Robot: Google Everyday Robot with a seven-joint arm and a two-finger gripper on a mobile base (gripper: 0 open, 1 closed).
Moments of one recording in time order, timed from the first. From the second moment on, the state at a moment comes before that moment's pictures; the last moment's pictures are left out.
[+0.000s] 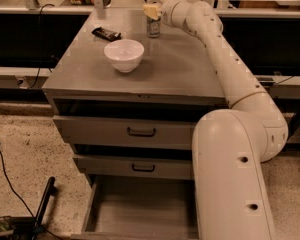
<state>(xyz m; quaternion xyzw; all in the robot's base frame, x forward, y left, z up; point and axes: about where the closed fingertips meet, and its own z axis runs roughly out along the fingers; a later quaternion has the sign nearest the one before) 0.969 -0.034 0.935 -0.25 0.68 0.16 0.67</state>
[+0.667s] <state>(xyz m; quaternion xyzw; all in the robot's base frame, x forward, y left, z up) 0.919 -0.035 1.029 -0.27 0.62 0.23 0.70</state>
